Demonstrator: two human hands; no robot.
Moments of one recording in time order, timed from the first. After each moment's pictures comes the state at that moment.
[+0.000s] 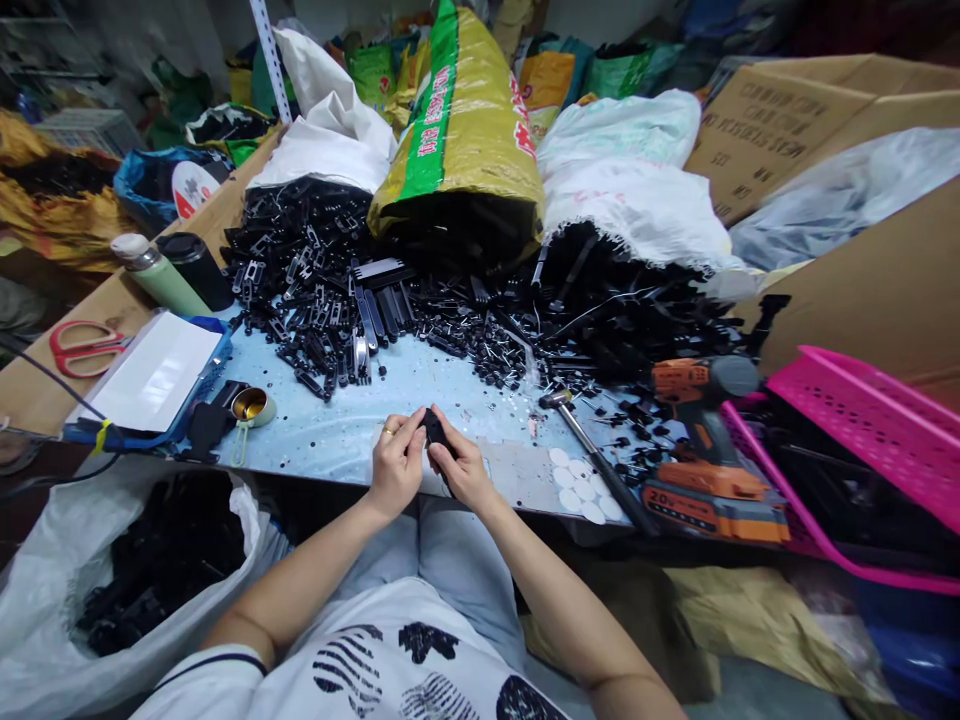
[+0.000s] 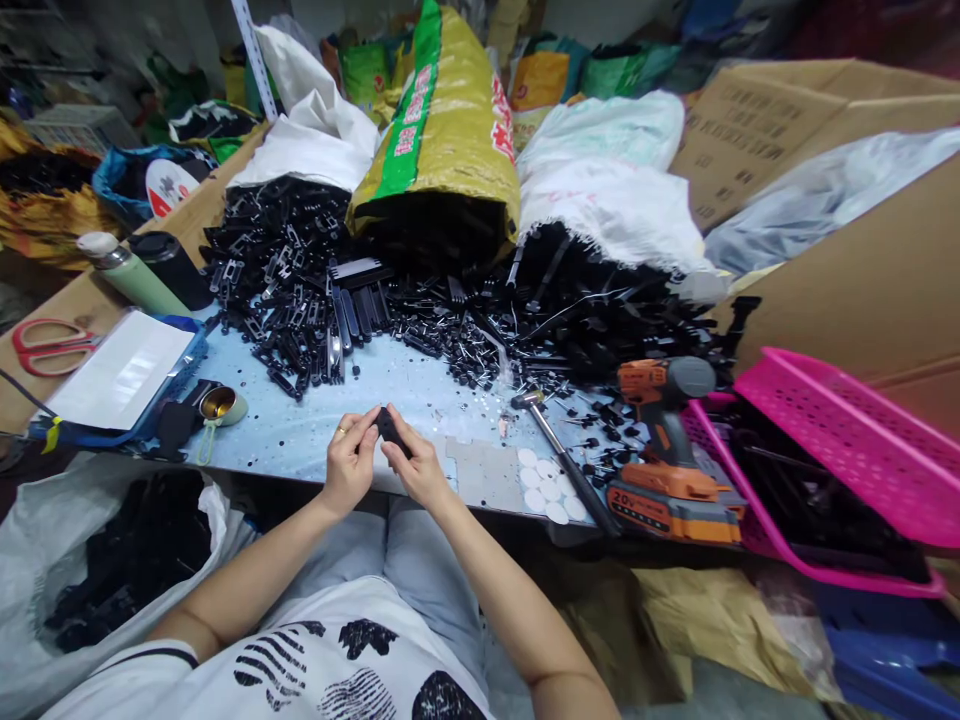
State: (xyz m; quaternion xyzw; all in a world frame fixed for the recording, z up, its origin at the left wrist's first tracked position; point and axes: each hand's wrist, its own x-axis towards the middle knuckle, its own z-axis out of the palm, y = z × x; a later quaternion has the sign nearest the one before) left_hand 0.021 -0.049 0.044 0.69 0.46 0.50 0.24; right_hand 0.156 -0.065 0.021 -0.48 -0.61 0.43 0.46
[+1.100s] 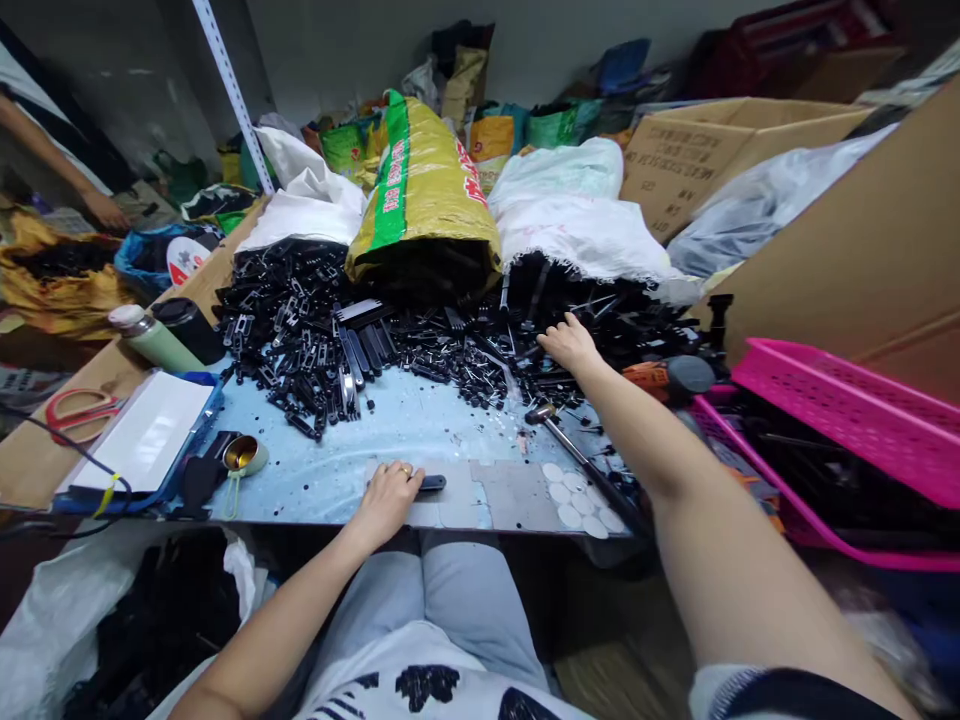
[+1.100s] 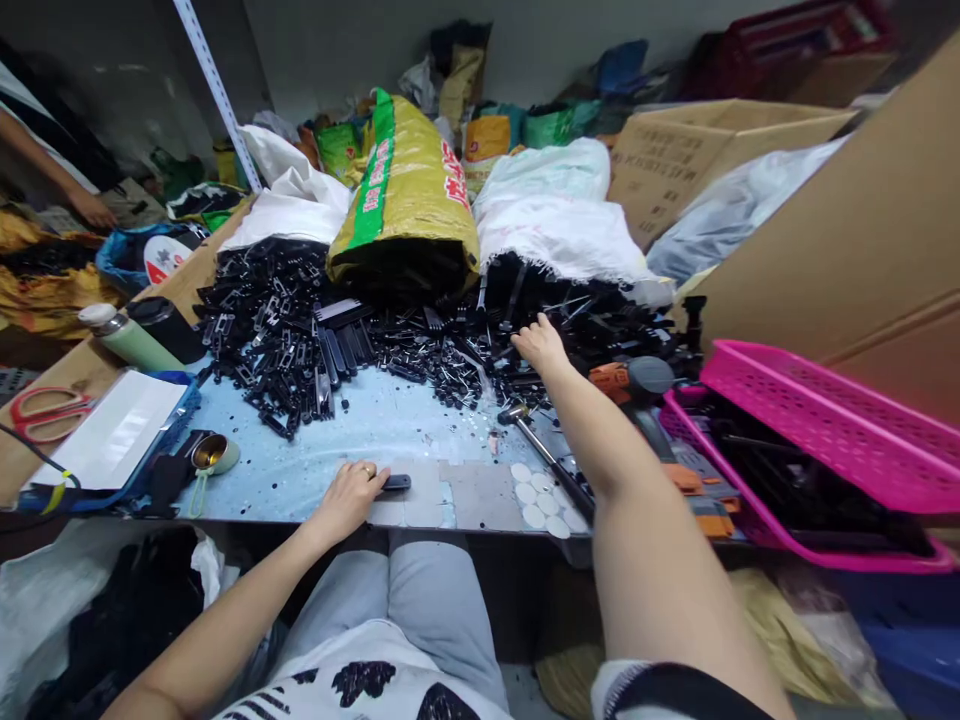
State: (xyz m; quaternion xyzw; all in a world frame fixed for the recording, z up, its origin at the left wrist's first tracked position) left_hand 0.008 -0.035 0.016 0.93 0.35 0.04 0.02; right_hand 0.429 0.124 0.068 -0.66 -0.71 -0.18 -0.18
